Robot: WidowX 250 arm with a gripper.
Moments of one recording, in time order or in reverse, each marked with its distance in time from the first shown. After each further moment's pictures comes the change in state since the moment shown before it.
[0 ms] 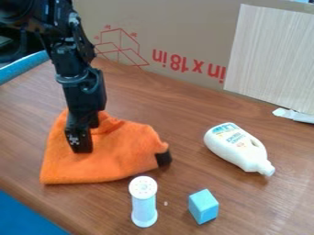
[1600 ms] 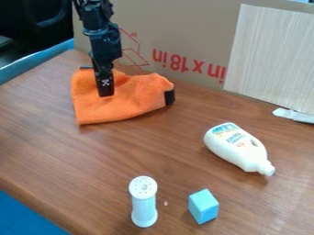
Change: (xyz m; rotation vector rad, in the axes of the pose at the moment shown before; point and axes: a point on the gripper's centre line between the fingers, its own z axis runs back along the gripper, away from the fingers) arm 0.010 0.136 0.006 0.108 -0.011 0.255
